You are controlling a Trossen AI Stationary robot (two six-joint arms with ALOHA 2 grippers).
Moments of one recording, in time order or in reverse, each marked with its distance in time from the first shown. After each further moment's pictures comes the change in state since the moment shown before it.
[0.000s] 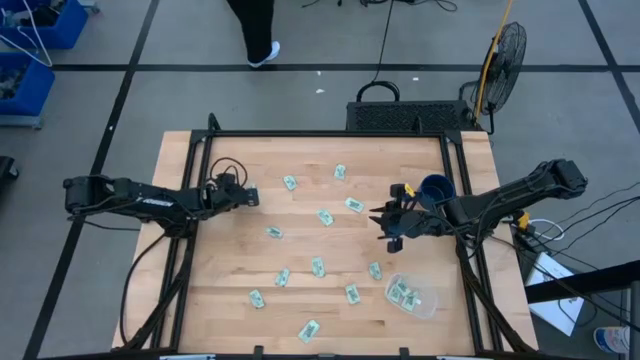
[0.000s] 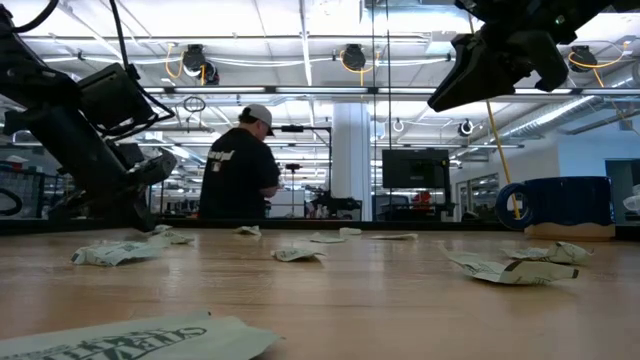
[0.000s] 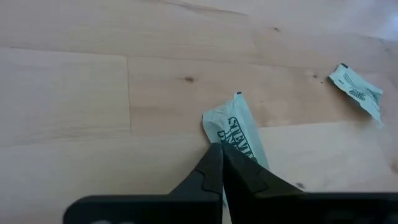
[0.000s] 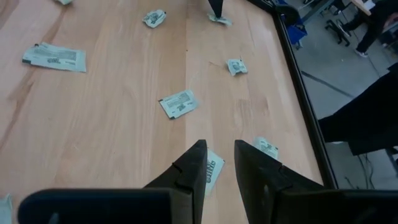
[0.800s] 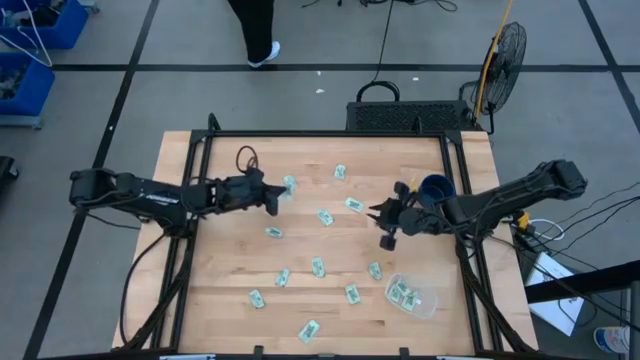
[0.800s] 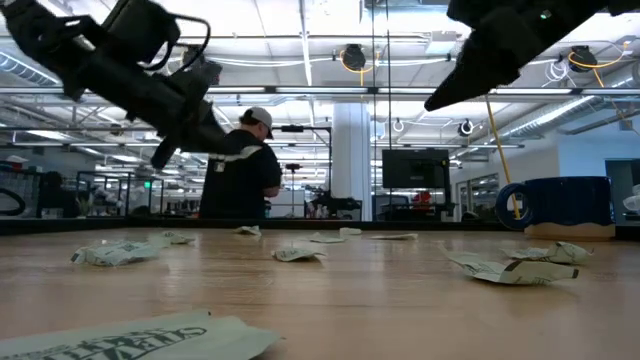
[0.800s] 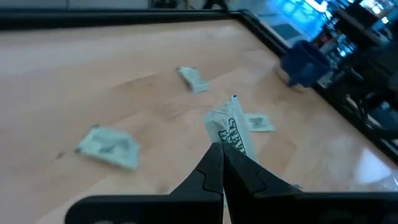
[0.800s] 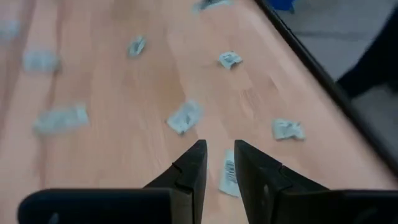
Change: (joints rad) left arm -0.131 0.064 0.232 0.309 0.181 0.445; right arm -0.028 0.014 -0.002 0.046 0.000 0.386
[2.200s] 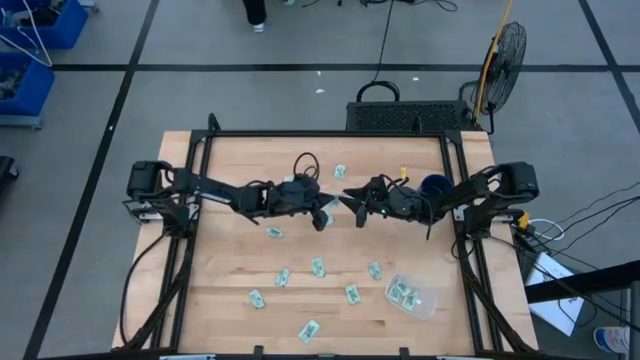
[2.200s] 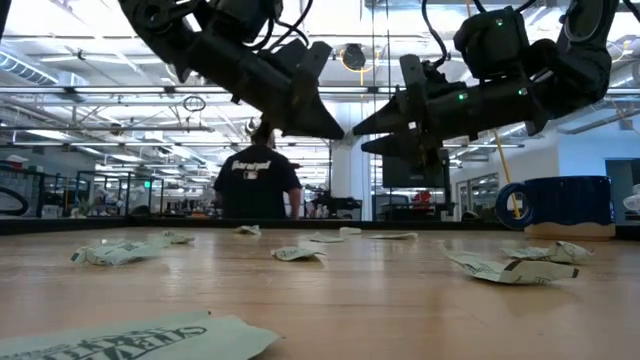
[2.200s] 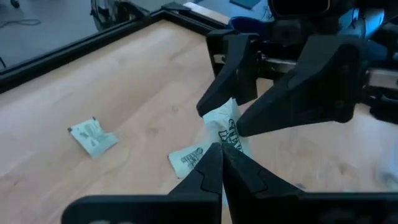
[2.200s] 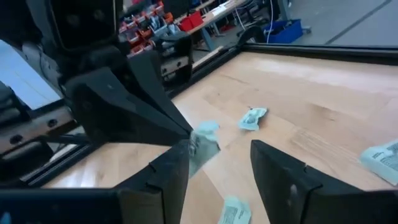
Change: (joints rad) left arm -0.109 0.514 0.519 0.006 0.002 0.300; right arm -0.312 0.472 -0.255 1.238 -0.291 0.318
